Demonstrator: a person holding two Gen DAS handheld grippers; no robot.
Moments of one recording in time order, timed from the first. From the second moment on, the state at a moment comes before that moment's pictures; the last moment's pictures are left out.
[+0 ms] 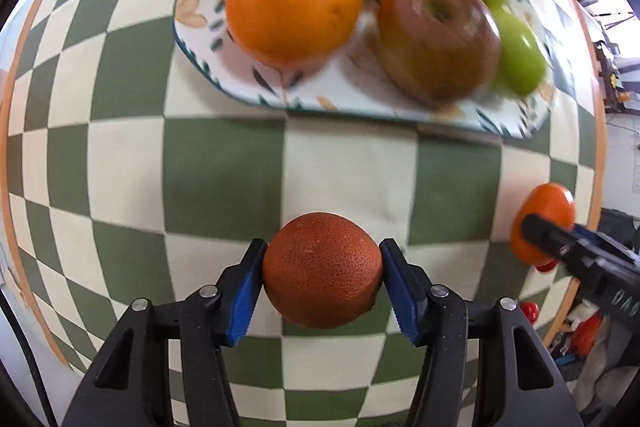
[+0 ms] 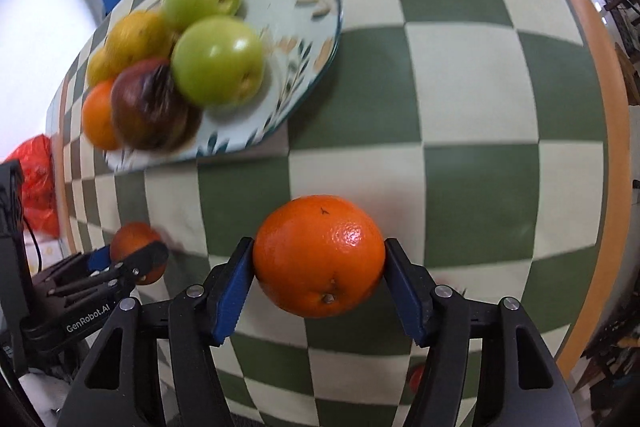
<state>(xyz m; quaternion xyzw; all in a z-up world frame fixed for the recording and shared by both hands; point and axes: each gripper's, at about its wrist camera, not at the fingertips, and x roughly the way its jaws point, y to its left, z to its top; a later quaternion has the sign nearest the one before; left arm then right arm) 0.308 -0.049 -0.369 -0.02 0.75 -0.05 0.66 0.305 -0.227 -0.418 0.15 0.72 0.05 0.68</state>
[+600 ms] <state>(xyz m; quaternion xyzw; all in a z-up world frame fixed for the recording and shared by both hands) 0.297 -0.055 -0.334 -0.06 0.73 -0.07 0.68 0.293 -0.239 -0.422 0.25 0.71 0.05 0.66</state>
